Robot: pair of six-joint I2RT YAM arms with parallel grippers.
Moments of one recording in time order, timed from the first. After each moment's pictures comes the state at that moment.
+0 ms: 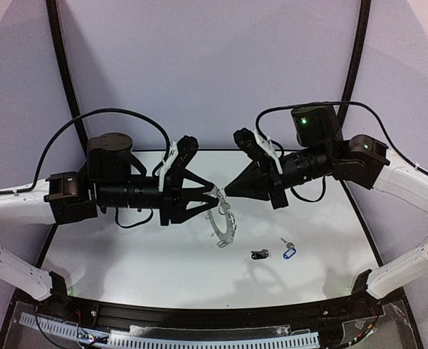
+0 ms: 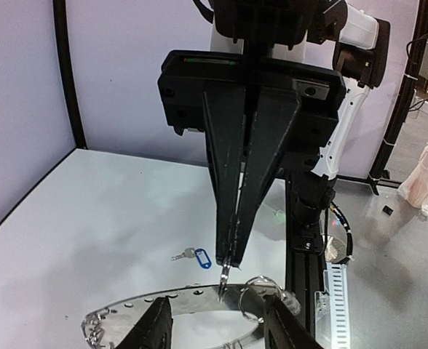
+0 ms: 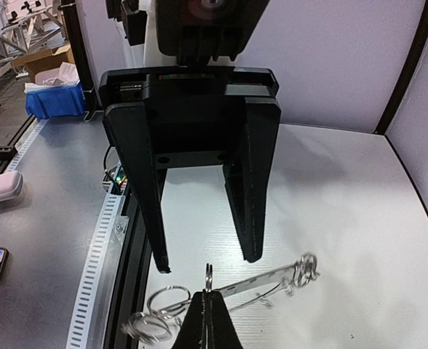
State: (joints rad) left arm -1.10 1.25 1.09 -0.03 0.27 0.03; right arm 0.94 1.27 1.32 -0.50 -0.61 -0.34
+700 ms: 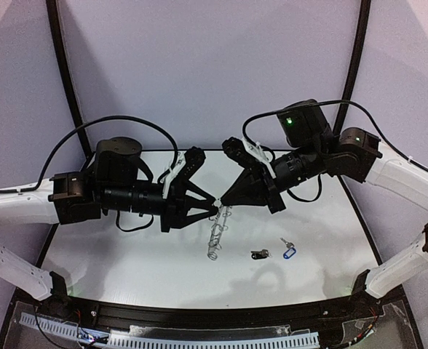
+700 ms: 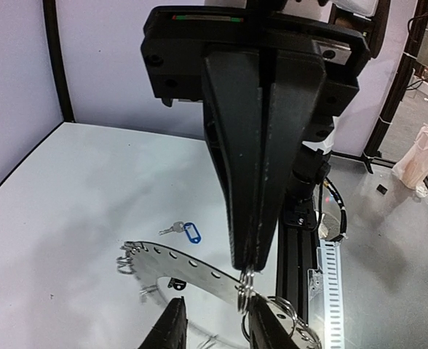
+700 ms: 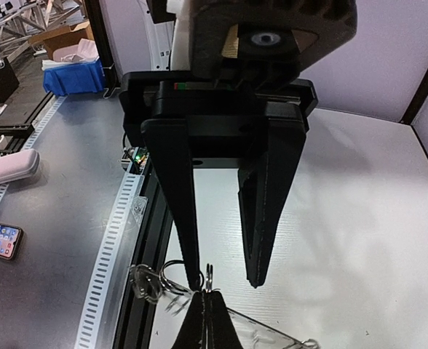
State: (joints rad) left arm -1.10 1.28 1.10 -0.12 0.29 0.03; right arm 0.97 1.35 1.43 -0.66 -0.63 -0.41
